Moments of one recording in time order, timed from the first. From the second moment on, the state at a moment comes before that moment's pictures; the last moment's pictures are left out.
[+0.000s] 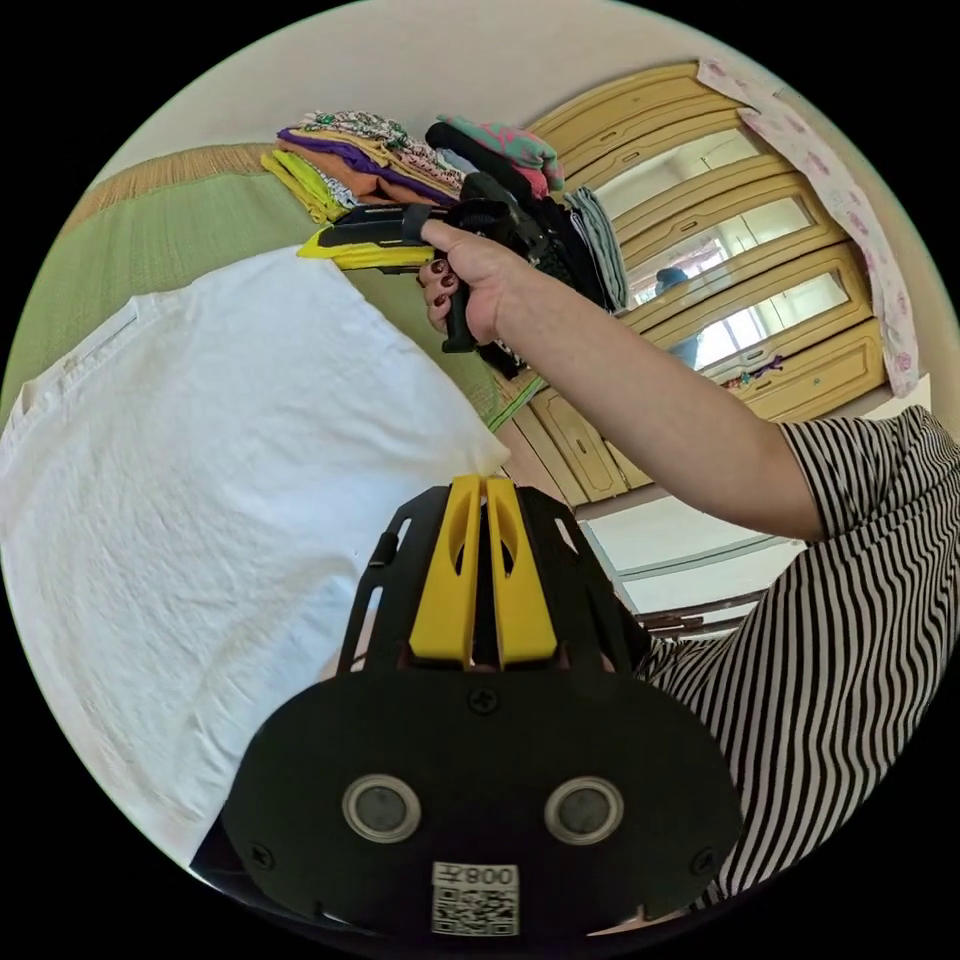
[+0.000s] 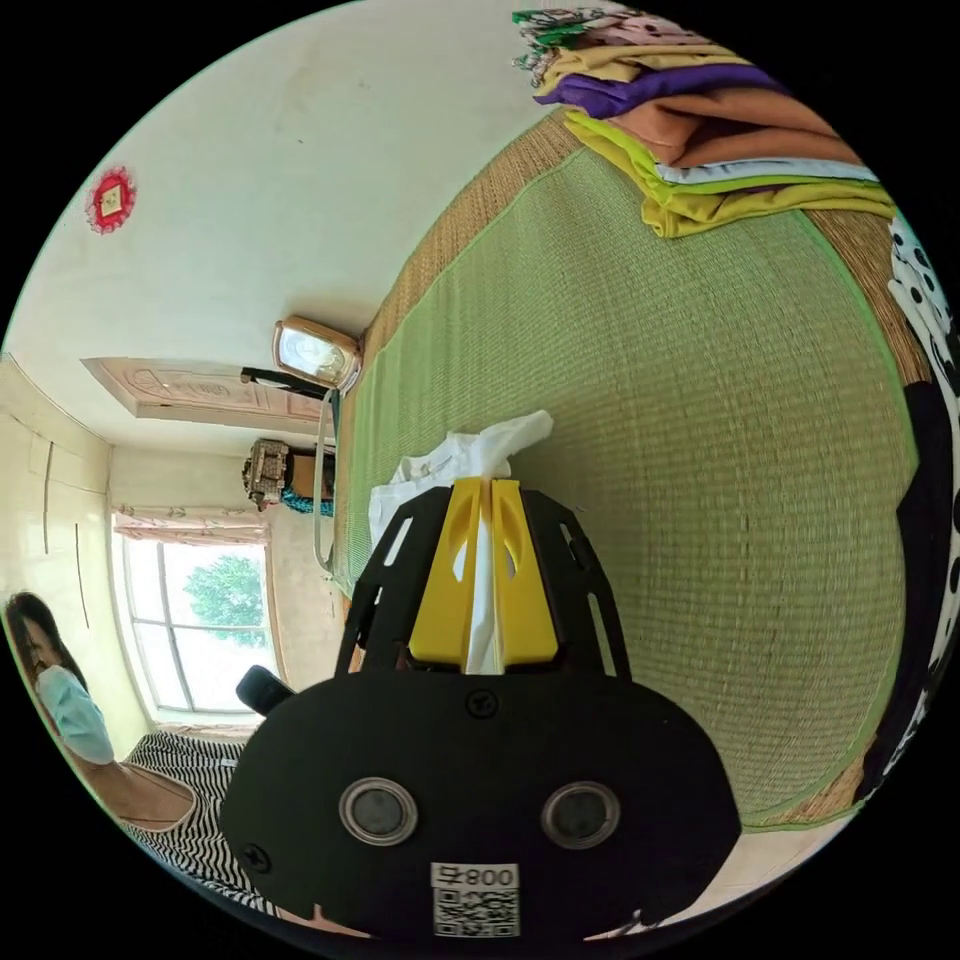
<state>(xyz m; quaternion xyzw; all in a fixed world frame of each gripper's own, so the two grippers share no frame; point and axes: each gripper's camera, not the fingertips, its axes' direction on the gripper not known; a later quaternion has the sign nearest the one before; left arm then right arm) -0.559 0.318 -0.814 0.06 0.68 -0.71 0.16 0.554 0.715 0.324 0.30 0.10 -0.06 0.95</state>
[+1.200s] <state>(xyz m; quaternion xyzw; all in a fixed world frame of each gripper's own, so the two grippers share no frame) -0.244 0.738 -1.223 -0.08 0.41 -0.89 -0.17 0.296 0.394 0.845 0.06 0.27 -0.16 0.95</state>
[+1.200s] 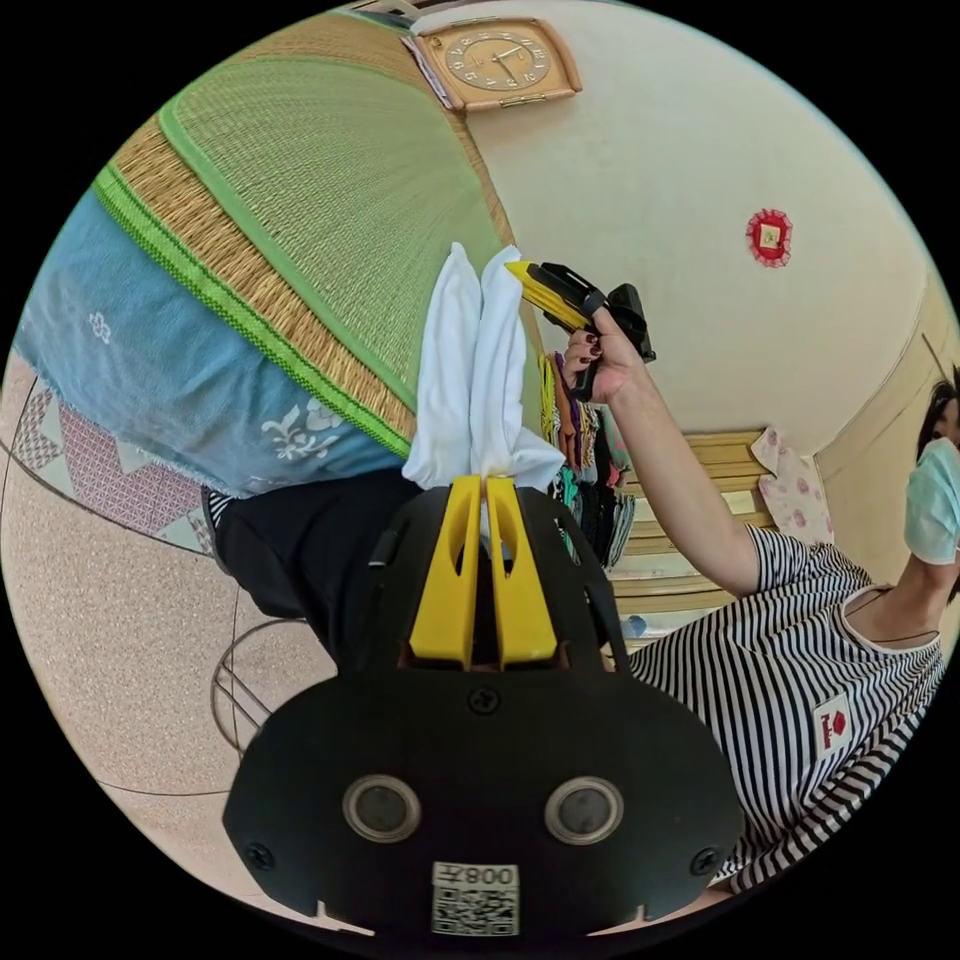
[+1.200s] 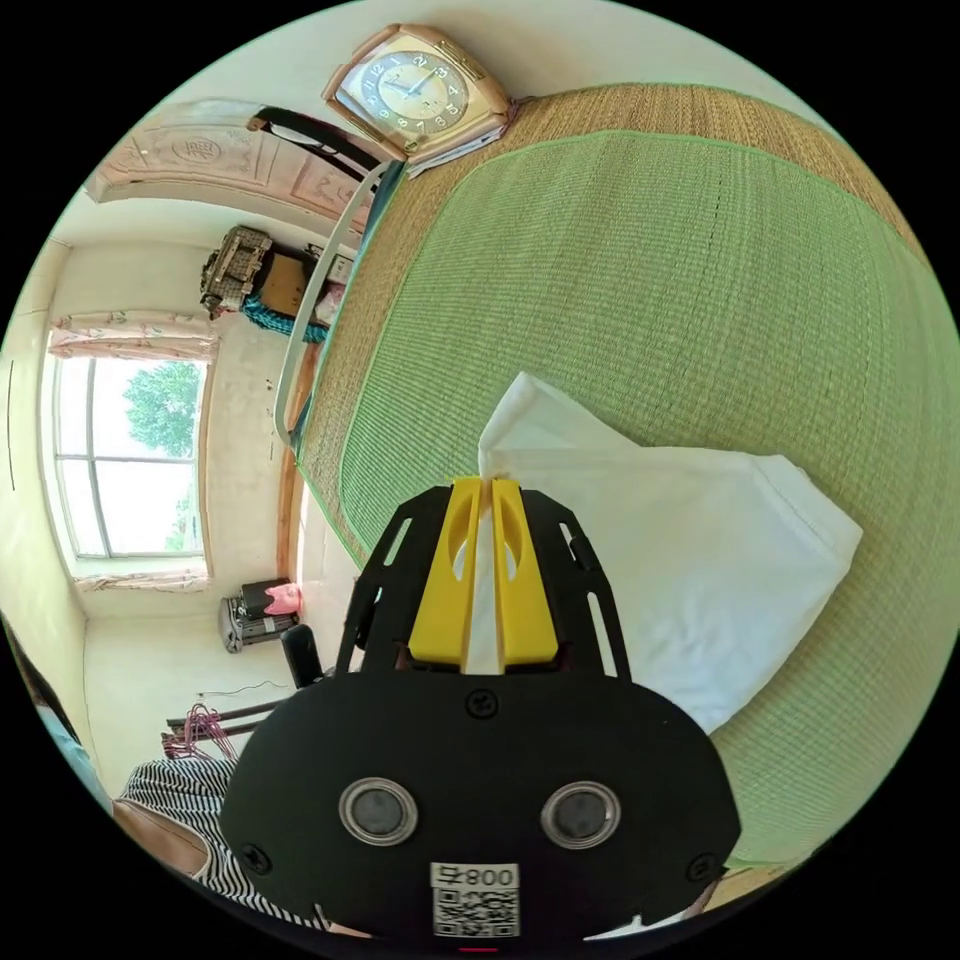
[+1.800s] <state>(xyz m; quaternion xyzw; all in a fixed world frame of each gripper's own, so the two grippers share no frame) -0.219 0.782 -1.286 -0.08 0.40 -0.89 -0.20 0.231 0.380 0.922 0.04 0.33 -0.19 0.92</state>
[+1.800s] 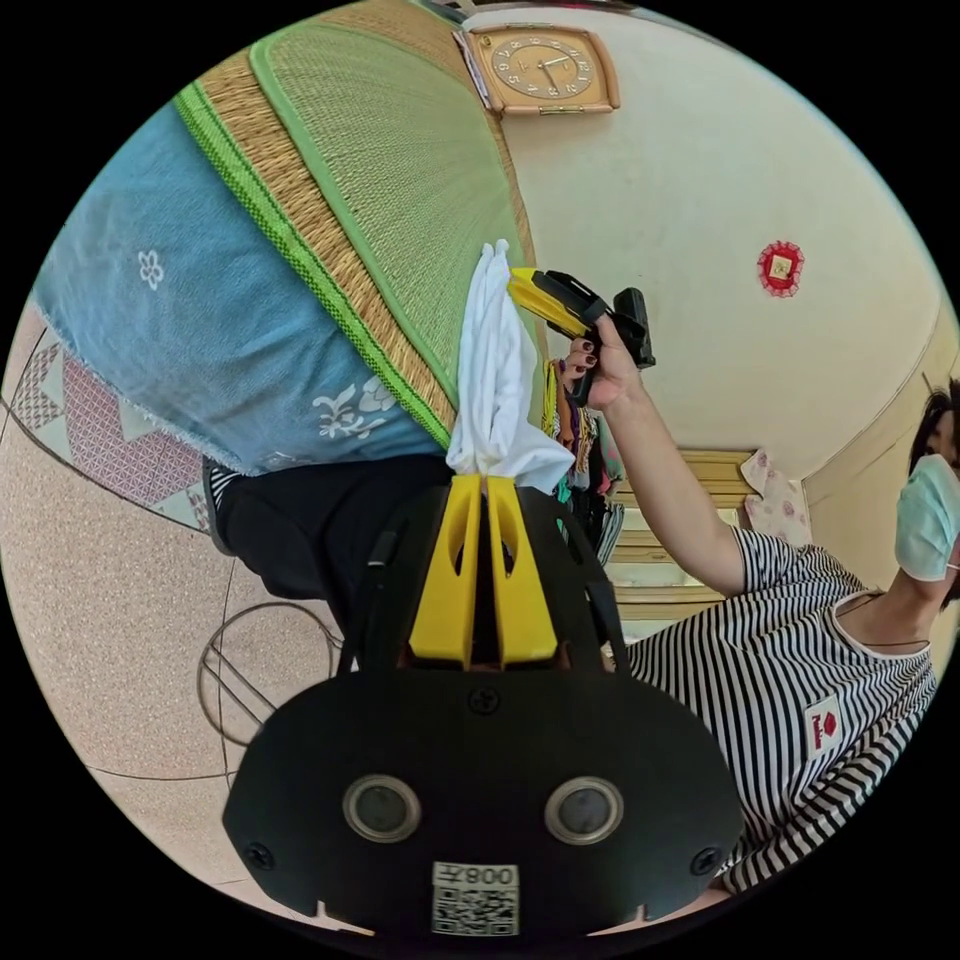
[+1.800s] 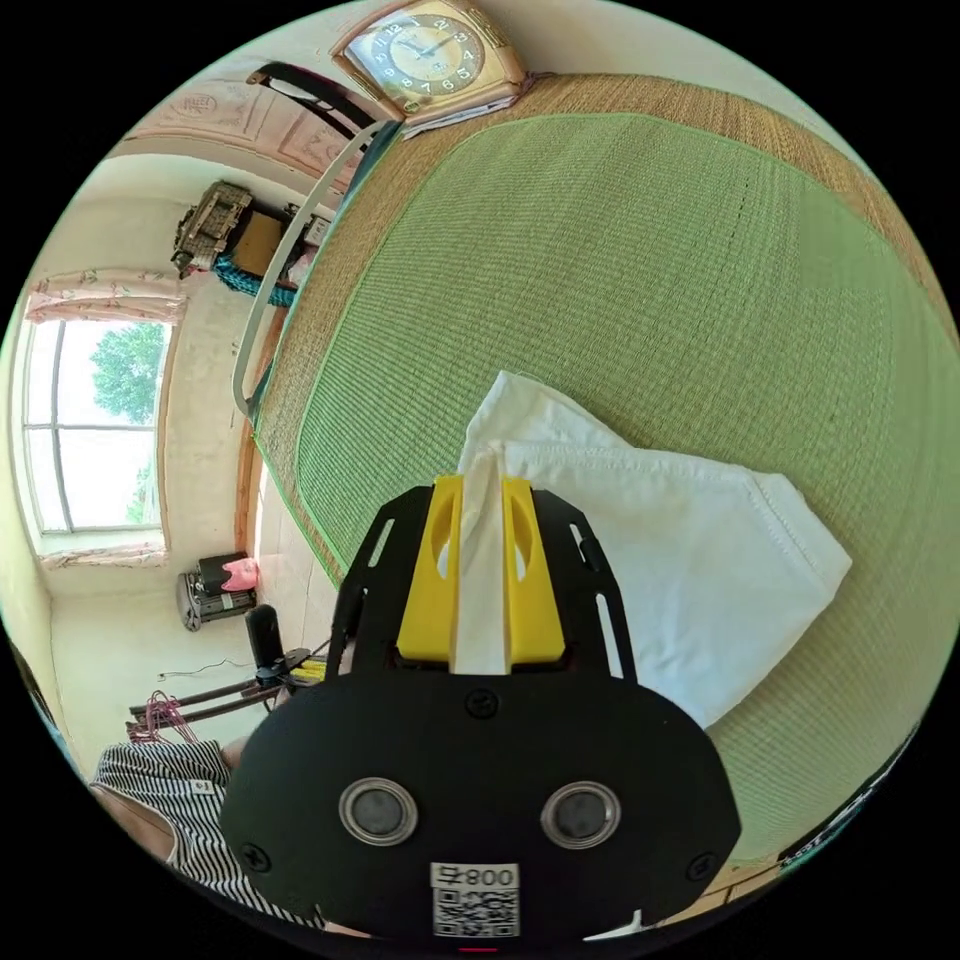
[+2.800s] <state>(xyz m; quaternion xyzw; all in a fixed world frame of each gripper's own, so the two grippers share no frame) -0.305 0.779 -1.219 -0.16 0.46 -0.87 -0.04 0.134 0.741 1.103 0.02 0.64 -0.35 0.68</state>
